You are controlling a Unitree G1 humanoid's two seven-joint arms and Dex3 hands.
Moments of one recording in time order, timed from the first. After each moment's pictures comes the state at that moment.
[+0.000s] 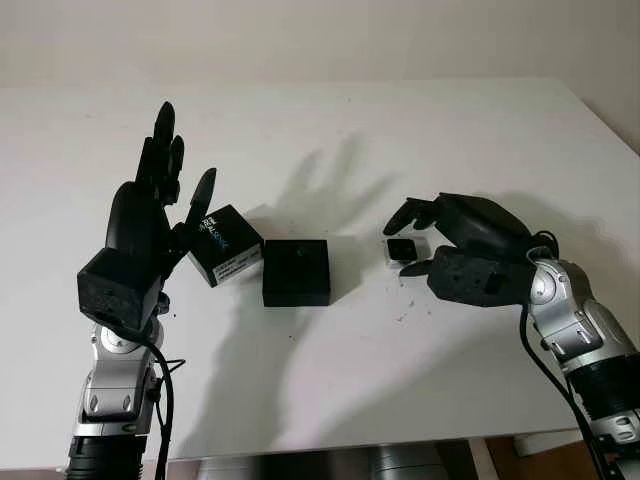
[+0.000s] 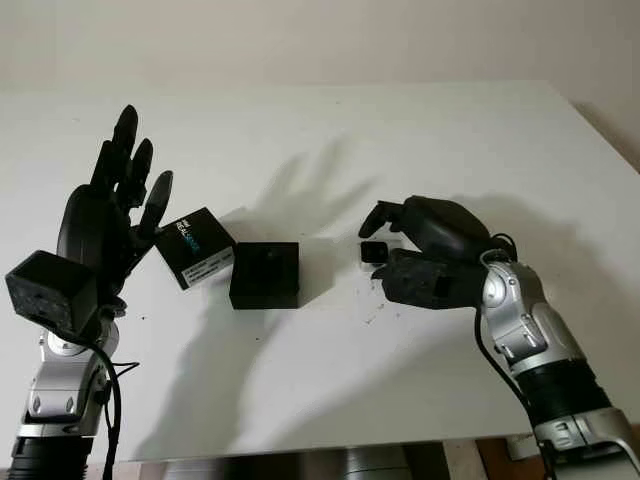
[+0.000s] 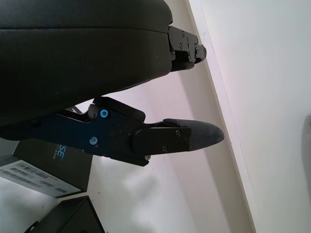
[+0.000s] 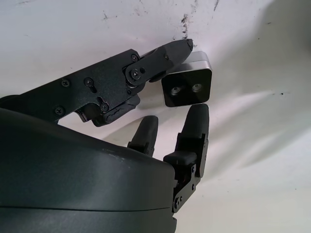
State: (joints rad) left arm -0.21 0.21 0.14 -0.06 0.07 -0.08 0.02; right arm -0.47 -0.60 0.20 0.31 -0.55 -0.09 0.24
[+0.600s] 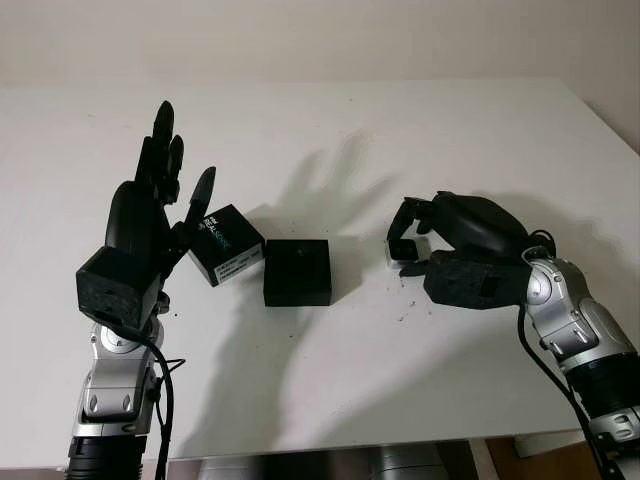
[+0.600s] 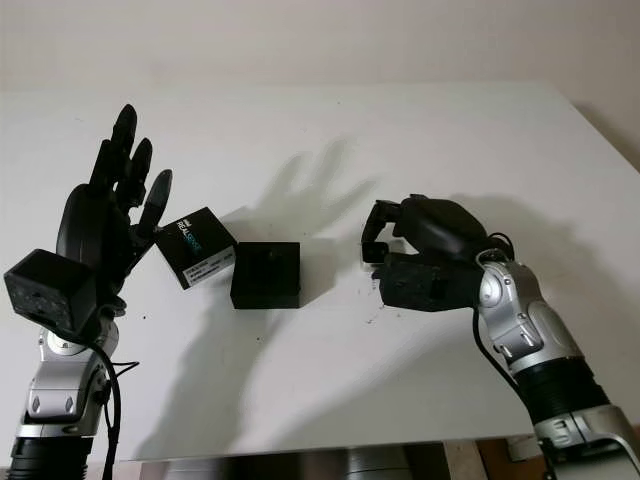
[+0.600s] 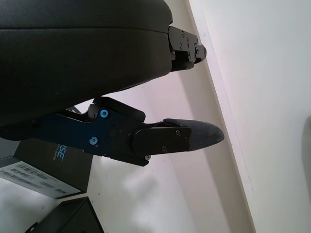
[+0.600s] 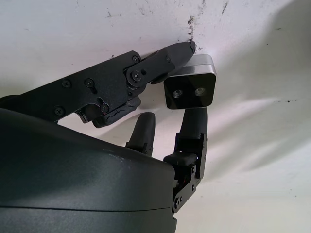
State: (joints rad) left arm -0.21 0.21 0.14 -0.07 0.06 -0.07 0.02; right arm -0.48 -0.61 0.22 0.32 -0.61 -0.10 0.23
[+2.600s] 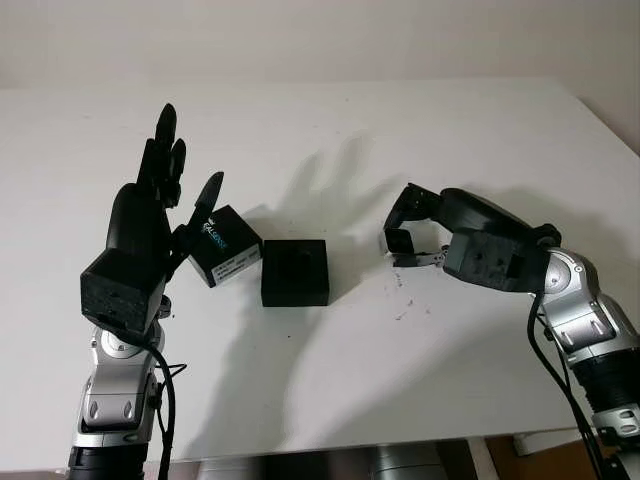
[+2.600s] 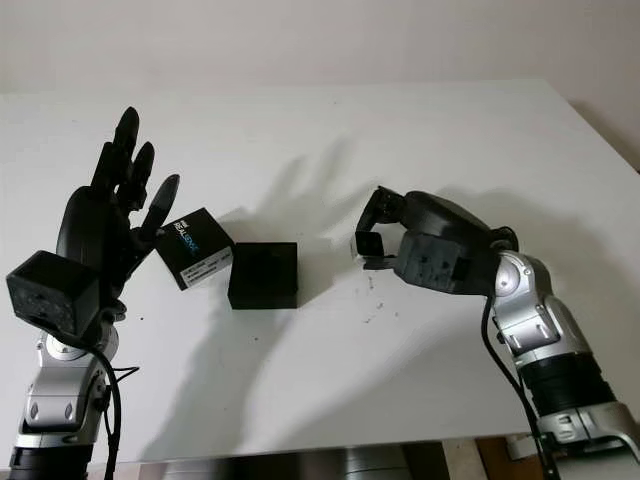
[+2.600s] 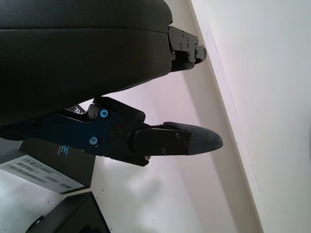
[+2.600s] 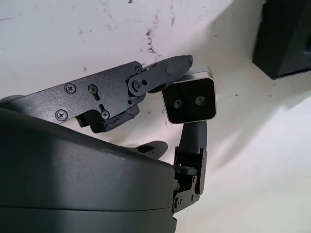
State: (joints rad) left arm -0.18 0.19 0.13 -0.14 0.10 0.01 0.02; right arm -0.48 -0.60 0.17 0.25 -0.35 -0.07 0.40
